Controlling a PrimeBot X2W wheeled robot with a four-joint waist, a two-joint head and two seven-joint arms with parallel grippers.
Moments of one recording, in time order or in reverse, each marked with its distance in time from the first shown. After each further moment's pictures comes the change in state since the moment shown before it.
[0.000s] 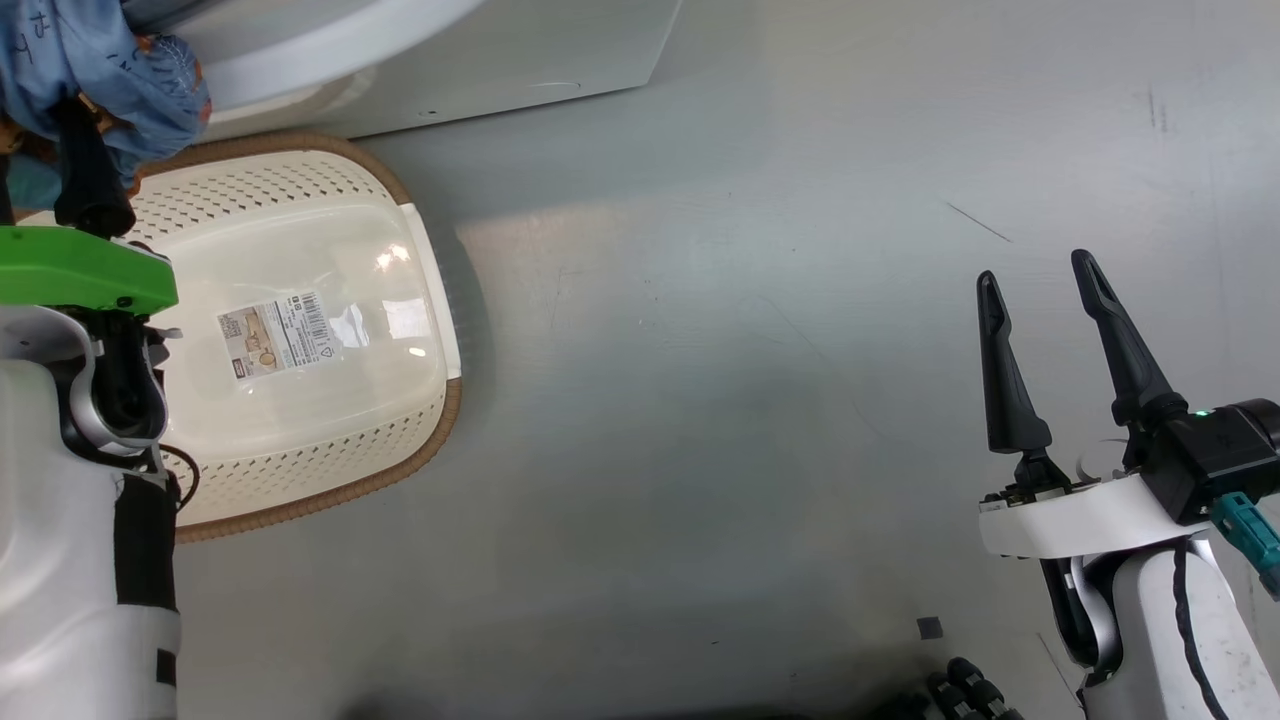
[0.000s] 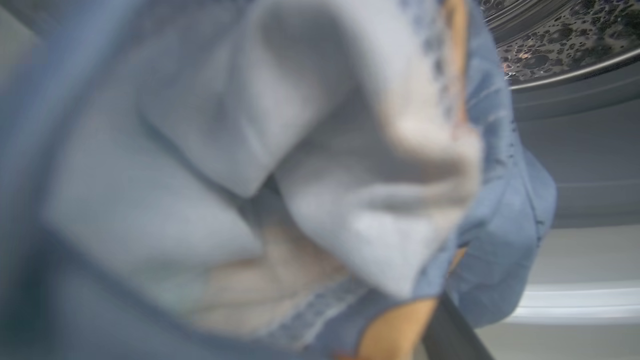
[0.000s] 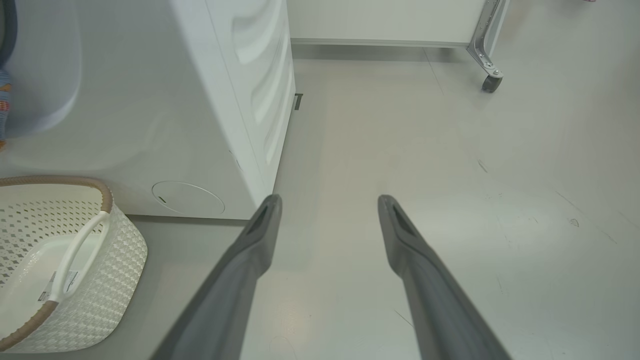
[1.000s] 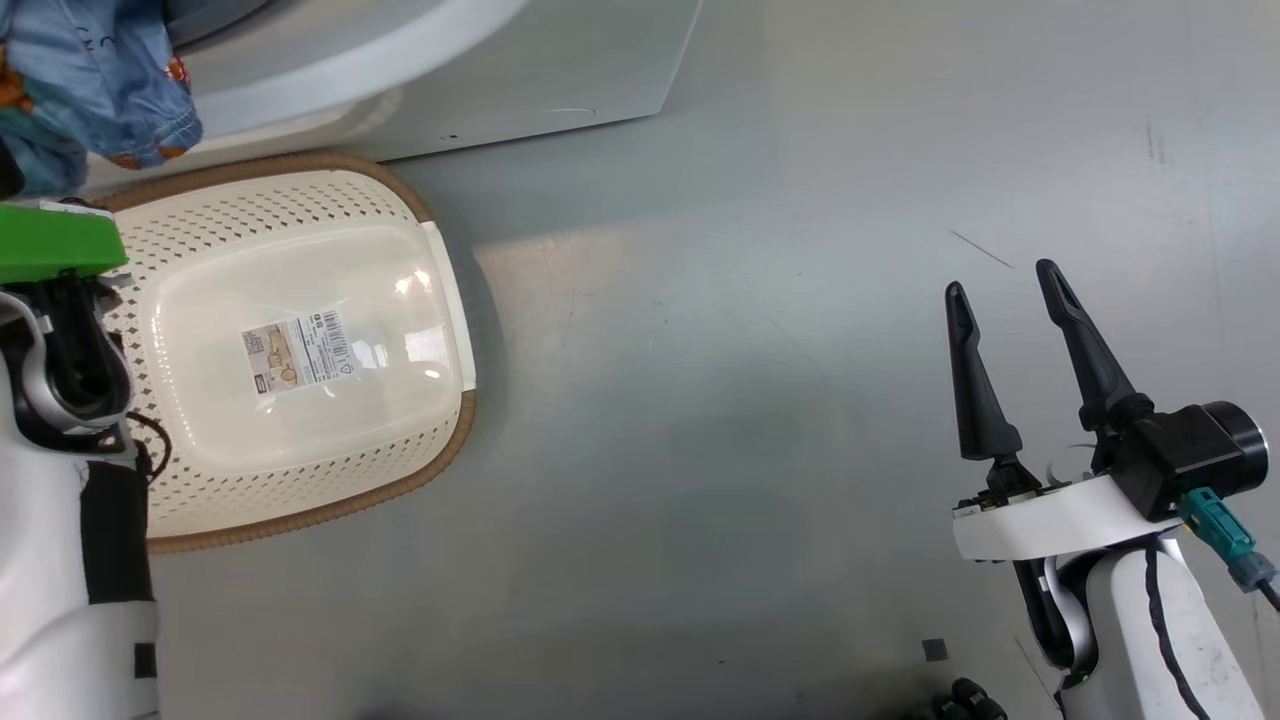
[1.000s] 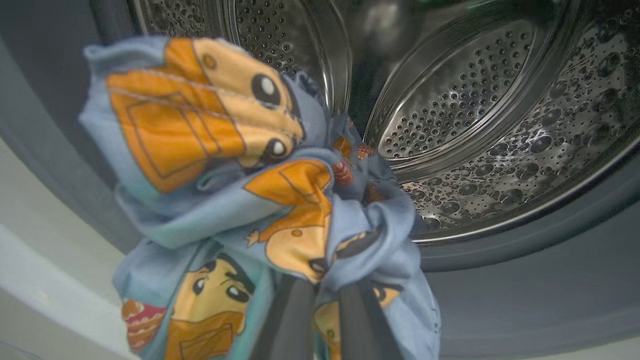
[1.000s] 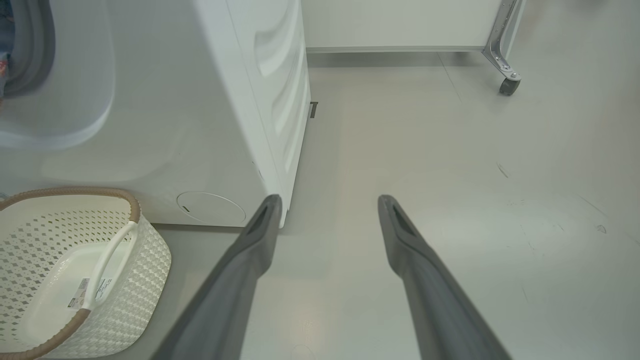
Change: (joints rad) left arm 0.000 -0.011 0.026 -0.143 -0.015 -0.004 -0.117; right arm -0.010 0.006 0.032 0.034 0.023 0.000 0.000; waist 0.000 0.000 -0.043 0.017
